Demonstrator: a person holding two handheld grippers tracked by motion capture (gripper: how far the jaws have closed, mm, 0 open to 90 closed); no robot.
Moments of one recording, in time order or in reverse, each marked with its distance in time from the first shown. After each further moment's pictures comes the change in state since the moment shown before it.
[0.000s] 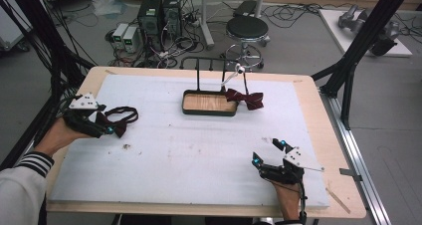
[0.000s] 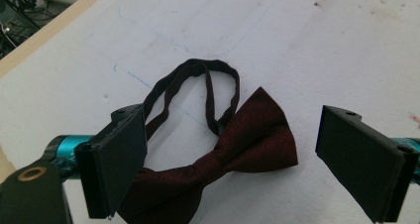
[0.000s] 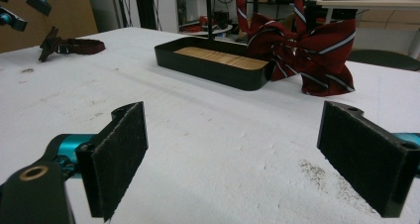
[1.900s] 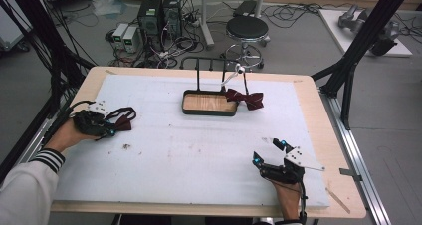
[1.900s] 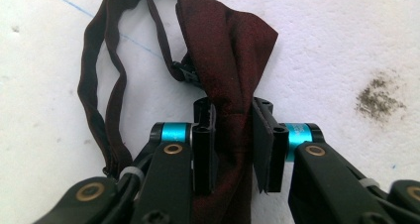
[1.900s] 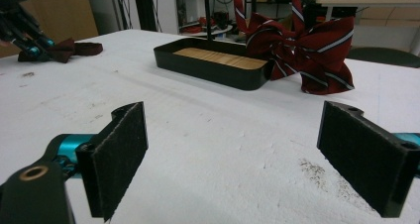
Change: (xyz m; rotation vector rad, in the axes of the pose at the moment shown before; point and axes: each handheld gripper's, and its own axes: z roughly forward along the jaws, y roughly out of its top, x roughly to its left) left arm 0.009 -0.017 0.033 0.228 -0.136 -0.021; right arm -0.002 0.000 0.000 -0.002 0.002 0.015
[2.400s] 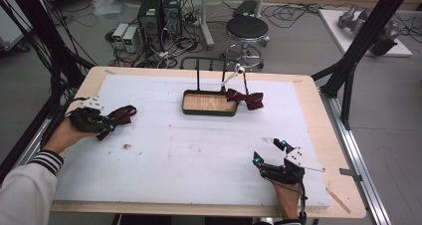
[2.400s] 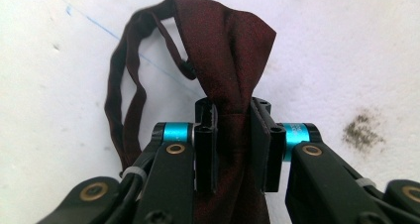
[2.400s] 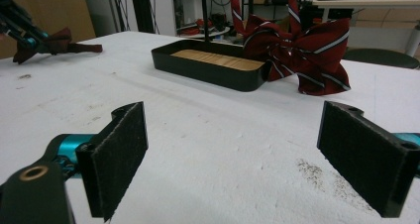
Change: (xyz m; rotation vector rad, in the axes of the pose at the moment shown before) left arm -0.002 0.004 -0.015 -0.109 0.040 -0.055; right arm 0.001 -0.001 -0.001 -0.007 -0.012 0.001
